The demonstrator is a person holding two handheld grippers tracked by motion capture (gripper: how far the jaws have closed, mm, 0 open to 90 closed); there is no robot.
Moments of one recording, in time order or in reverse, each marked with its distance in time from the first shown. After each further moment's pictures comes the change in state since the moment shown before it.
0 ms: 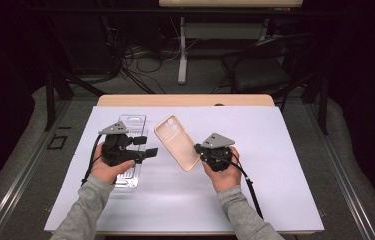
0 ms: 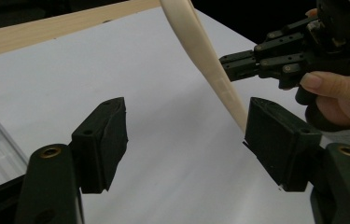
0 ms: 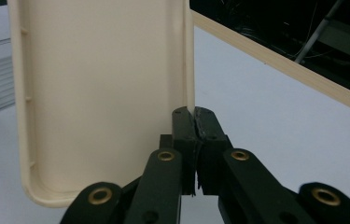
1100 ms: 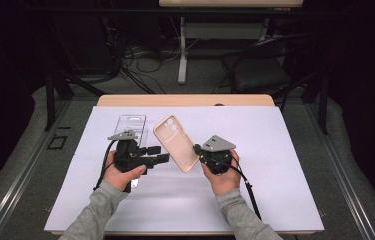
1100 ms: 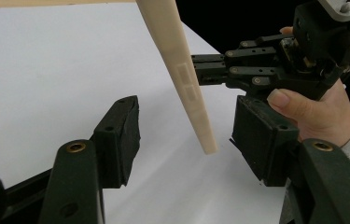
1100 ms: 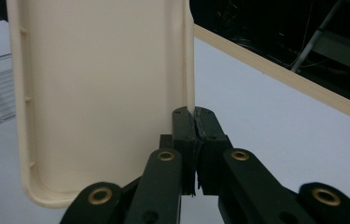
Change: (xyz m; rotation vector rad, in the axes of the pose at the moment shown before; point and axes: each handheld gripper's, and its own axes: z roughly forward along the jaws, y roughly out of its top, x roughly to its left) left arm -0.020 -0.012 0.020 -0.044 -0.099 -0.176; right arm 0.007 -0.001 -0.006 -0.046 -0.012 0.001
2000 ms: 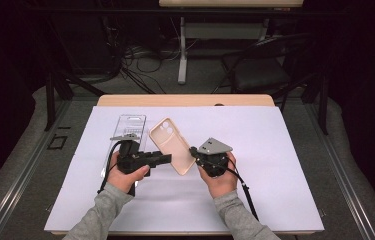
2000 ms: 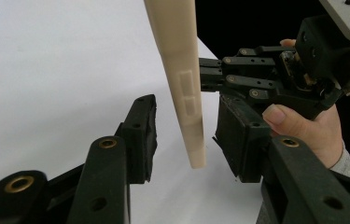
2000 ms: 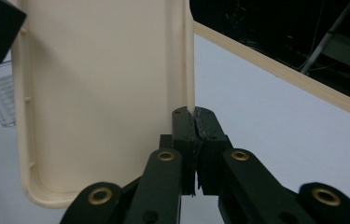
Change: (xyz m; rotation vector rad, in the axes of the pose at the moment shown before) left arm -0.002 -0.007 0.008 0.013 -0.018 -0.118; right arm 0.011 0.000 0.002 -0.008 0.027 -0.005
